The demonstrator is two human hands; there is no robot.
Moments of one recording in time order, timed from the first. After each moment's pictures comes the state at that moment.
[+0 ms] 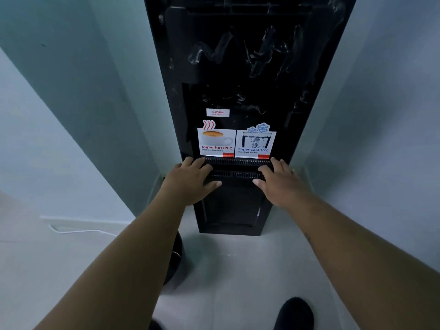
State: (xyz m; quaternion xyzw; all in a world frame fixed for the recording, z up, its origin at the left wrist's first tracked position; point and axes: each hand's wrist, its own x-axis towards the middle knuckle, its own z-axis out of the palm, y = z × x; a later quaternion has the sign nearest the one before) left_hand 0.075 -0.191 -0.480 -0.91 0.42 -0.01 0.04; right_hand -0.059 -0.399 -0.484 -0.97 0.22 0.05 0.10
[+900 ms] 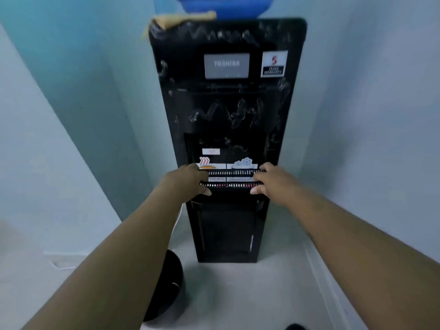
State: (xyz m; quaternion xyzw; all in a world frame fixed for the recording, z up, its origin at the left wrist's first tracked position) left_hand 0.048 -0.191 -0.354 -0.91 0.40 0.08 0.02; right_hand -0.091 -0.396 -0.372 -0.98 0.16 0.01 0.11
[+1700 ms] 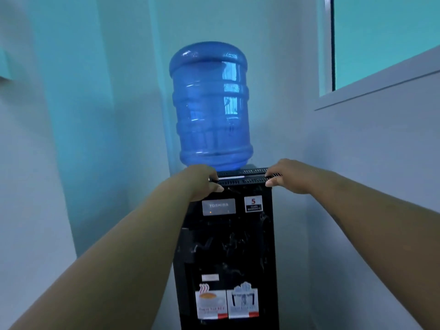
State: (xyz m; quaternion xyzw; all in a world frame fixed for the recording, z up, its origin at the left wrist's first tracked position) left_hand 0.012 -0.230 -0.054 -0.89 0.42 -0.12 -0.12; right_hand -0.120 -0.445 -0.064 -0.97 0.16 -0.16 0.06
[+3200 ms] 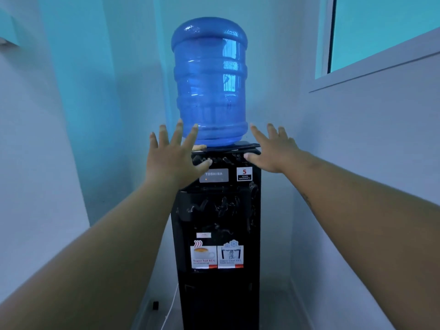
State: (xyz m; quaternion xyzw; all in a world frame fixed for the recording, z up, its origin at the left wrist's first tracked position) left_hand -0.024 -0.180 -0.095 -0.87 0.31 -0.38 -0.06; right_hand -0.144 -0.391 -0.073 -0.95 0.23 -0.22 -0.02
